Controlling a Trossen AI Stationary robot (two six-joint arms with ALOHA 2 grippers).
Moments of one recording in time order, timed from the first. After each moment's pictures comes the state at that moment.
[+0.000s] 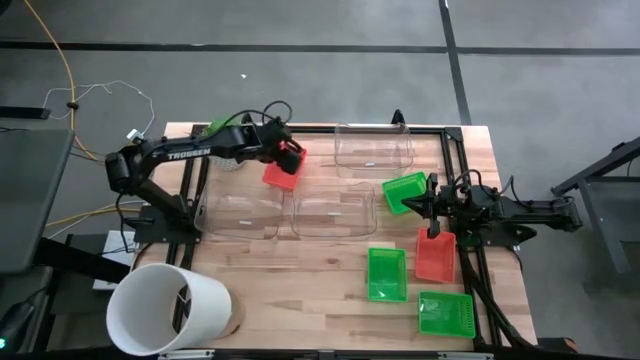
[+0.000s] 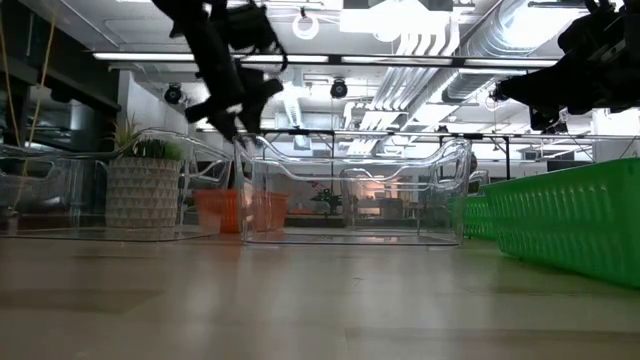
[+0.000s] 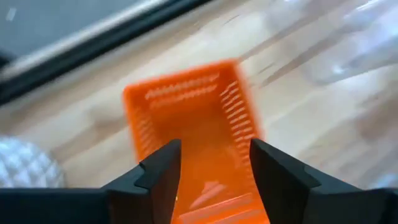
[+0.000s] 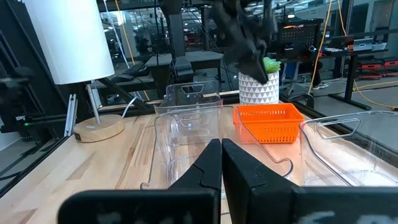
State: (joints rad) left arm 0.55 1.50 1.14 -0.67 -0.25 -0.50; right arm 0.00 0.01 0.01 0.03 0.10 0.08
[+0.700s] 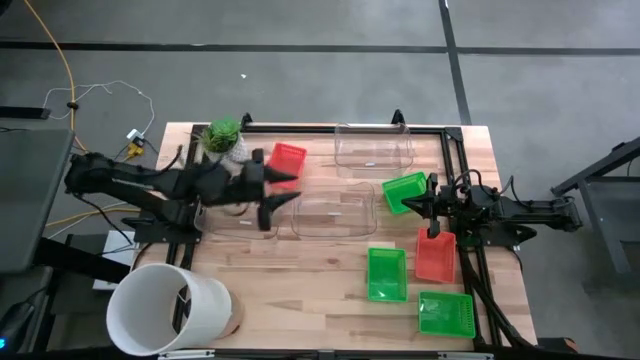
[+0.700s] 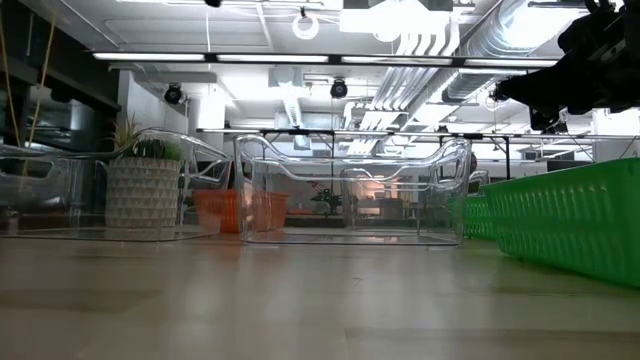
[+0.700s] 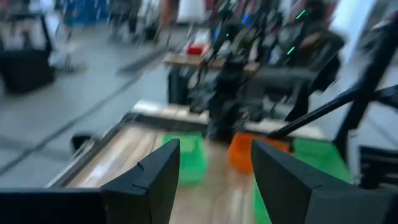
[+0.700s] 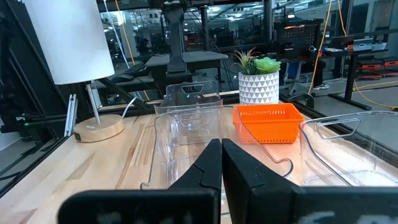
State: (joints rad) left arm -0.04 1.05 0.89 0.06 -0.33 -0.08; right arm 0.00 0.01 0.01 0.03 0.10 0.08
